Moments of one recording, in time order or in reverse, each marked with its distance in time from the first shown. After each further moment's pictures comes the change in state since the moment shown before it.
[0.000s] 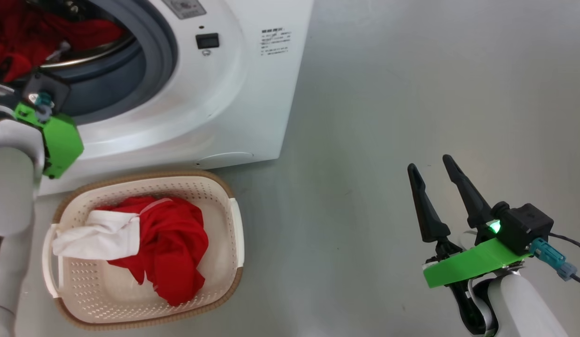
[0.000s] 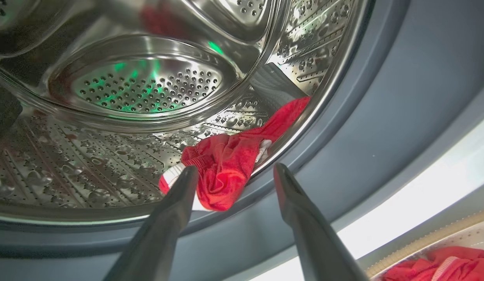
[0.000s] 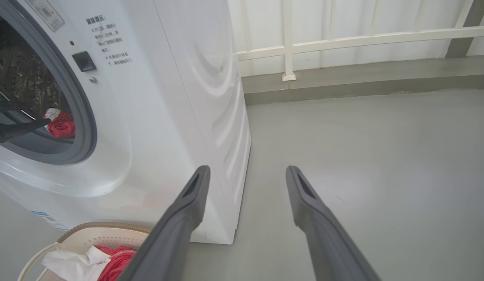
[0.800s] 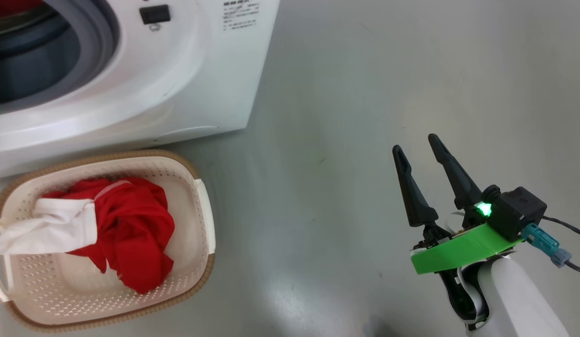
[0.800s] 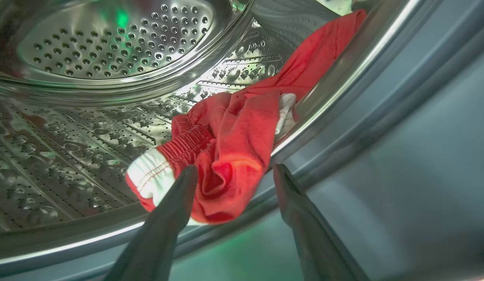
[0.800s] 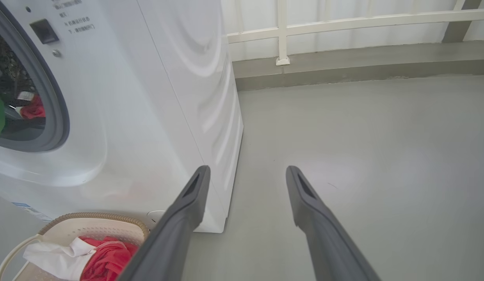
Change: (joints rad) left arm -0.207 0.128 -0.085 0.172 0.052 0.009 0.101; right arm -0.064 0.009 0.045 -0.026 0.008 0.000 0.000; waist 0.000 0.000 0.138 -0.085
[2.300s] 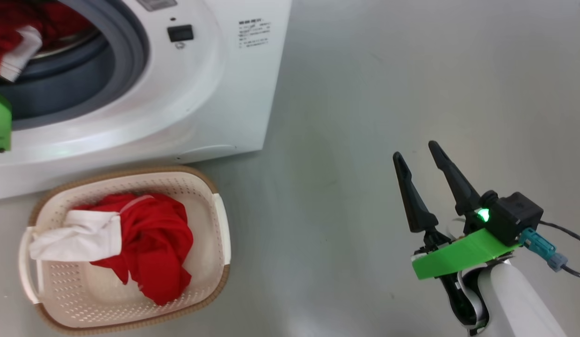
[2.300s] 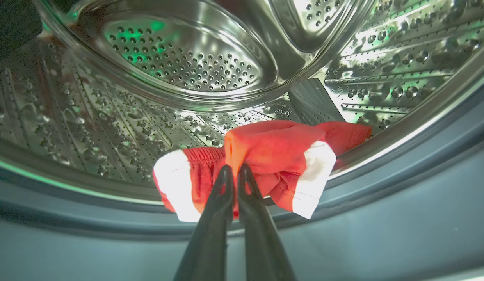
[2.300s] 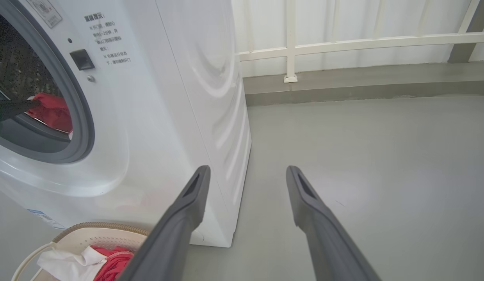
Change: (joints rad) left arm 0.063 -0.067 0.136 0.022 -0.303 0.043 -0.203; right arm 0.012 0.000 -0.002 0.013 -0.016 0.000 0.000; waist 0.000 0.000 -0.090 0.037
